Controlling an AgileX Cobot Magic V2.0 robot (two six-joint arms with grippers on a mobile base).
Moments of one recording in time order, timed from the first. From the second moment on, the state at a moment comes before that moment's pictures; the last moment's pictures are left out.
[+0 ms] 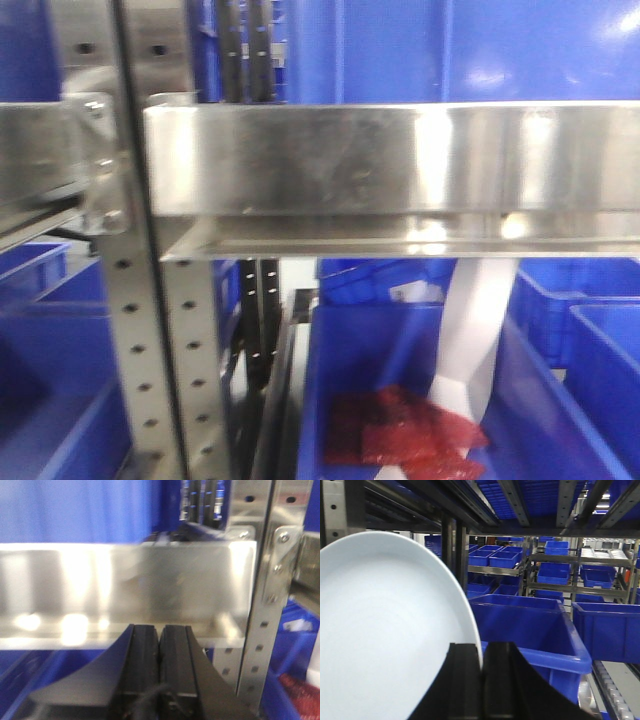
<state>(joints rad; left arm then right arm) -0.03 -0.02 0.03 -0.20 0.09 0.25 0.36 0.23 -0.68 -0.17 0.32 0.17</state>
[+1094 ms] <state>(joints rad) -0.03 -0.02 0.03 -0.20 0.09 0.25 0.36 0.41 -0.82 -0.17 0.25 0.17</state>
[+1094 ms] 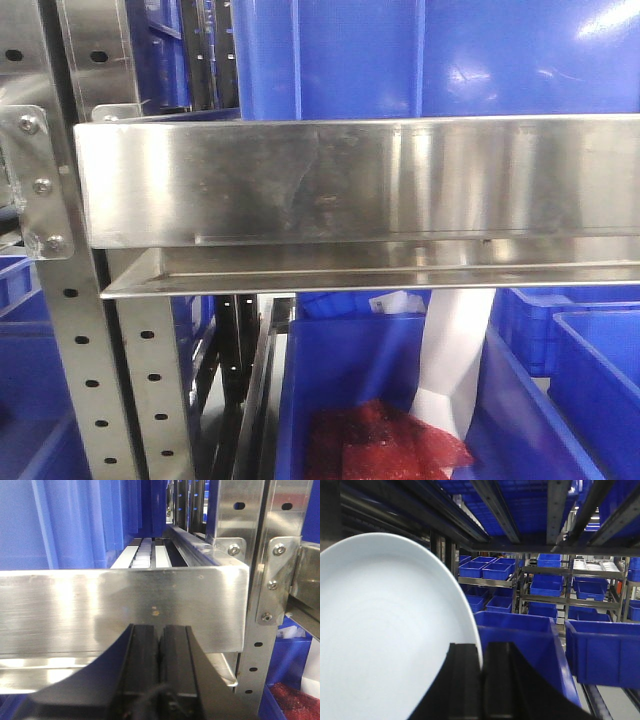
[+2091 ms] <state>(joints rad) -0.03 -0.02 0.03 -0.20 0.09 0.25 0.25 1.49 -1.48 -0.22 0.35 0.17</state>
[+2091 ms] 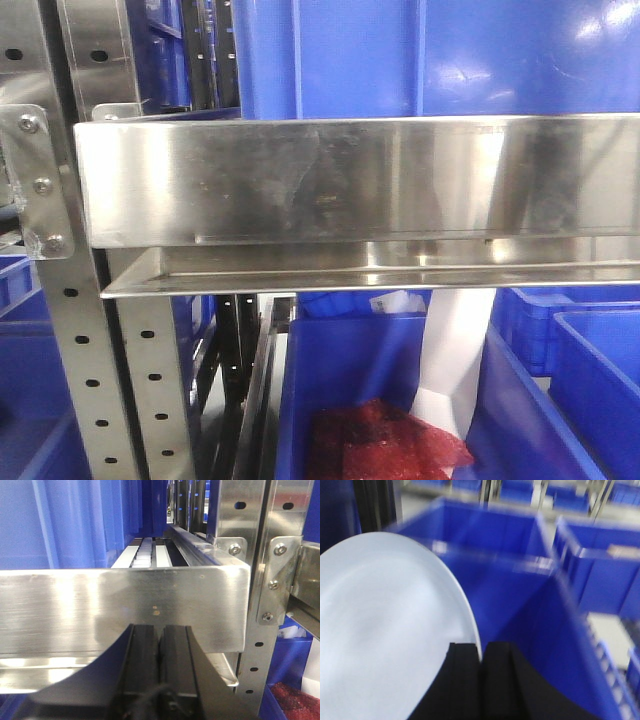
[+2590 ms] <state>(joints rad) -0.03 -0.02 0.03 -0.20 0.09 0.25 0.25 1.52 -1.48 -0.22 0.41 0.17</state>
